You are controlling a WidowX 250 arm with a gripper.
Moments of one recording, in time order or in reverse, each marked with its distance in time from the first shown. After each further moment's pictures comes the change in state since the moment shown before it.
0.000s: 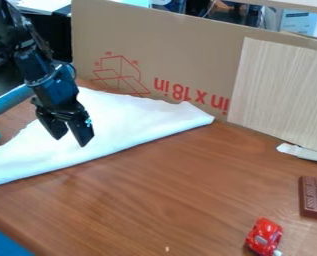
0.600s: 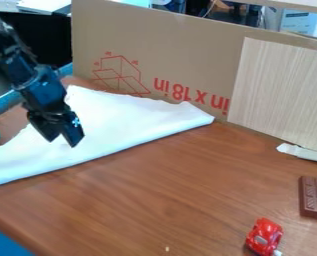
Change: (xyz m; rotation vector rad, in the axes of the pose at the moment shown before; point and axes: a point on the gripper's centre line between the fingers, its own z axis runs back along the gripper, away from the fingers) arm -0.005 0.020 -0.002 -0.054 -0.026 0.009
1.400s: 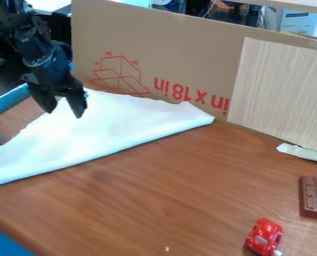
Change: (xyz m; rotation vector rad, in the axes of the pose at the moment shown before) arm 0.047 0.026 0.012 0.222 -0.102 0.172
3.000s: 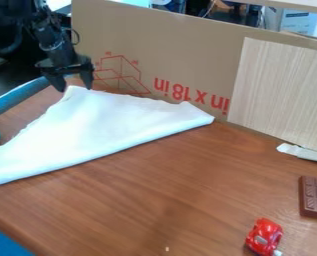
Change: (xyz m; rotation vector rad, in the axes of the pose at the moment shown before) arm 0.086 0.046 -0.051 -0.004 -0.082 0.276
